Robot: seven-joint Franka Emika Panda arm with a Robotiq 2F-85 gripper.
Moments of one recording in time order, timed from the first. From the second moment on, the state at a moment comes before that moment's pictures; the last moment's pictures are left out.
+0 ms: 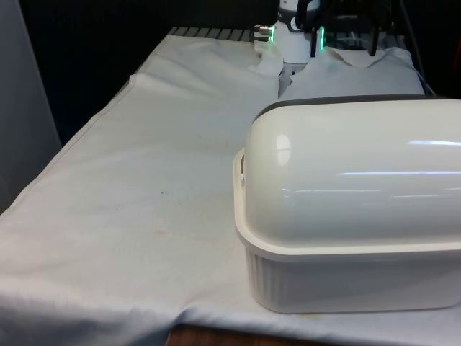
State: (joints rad) arm 0.24 0.17 -0.10 -1.95 0.01 2.17 -0.01
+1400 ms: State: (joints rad) arm 0.23 0.26 -0.11 -2.08 0.01 2.57 -0.09
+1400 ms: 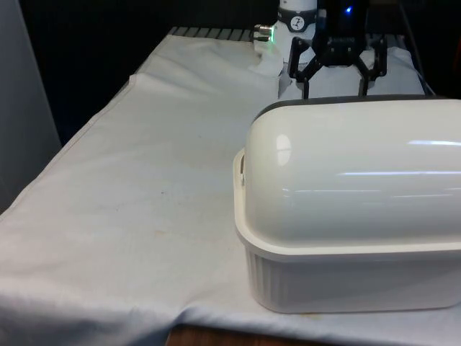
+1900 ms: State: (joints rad) arm 0.23 0.30 -0.12 -2.10 0.01 2.69 -0.09
